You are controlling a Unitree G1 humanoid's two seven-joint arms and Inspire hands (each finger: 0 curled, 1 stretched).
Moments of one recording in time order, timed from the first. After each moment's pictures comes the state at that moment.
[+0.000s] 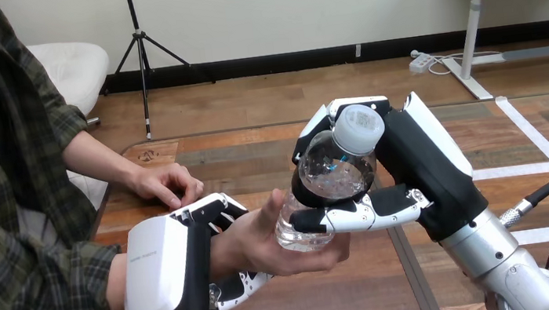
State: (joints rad) left arm 0.10 0.23 -0.30 0.21 0.79 -0.37 0.68; right arm -0.12 -0.20 0.10 0.18 0.03 -0.68 0.32
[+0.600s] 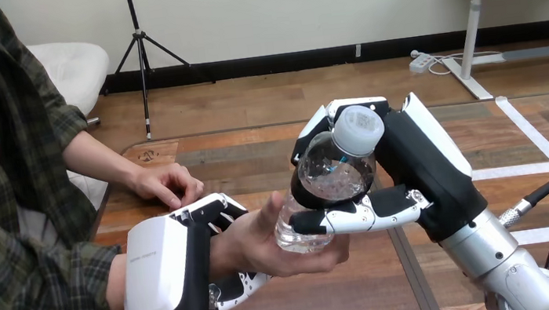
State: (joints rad) left arm 0.10 0.23 -0.30 0.21 0.79 -0.37 0.69; right arm -0.12 -0.20 0.10 0.18 0.04 -0.68 0.33
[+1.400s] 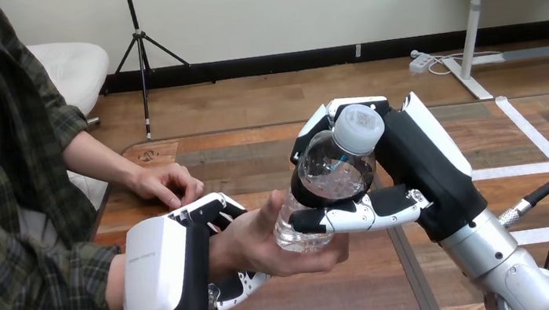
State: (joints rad) left arm 0.10 0.23 -0.30 0.22 0.79 -0.37 0.70; right arm -0.12 -0.20 0.10 0.18 0.04 -0.68 0.33
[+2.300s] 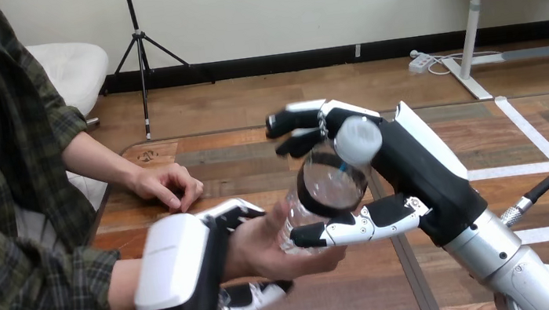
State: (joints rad) left arm 0.10 0.29 -0.30 0.15 0.77 -0.34 0.44; right arm -0.12 -0.24 0.10 0.18 0.04 -0.65 0.39
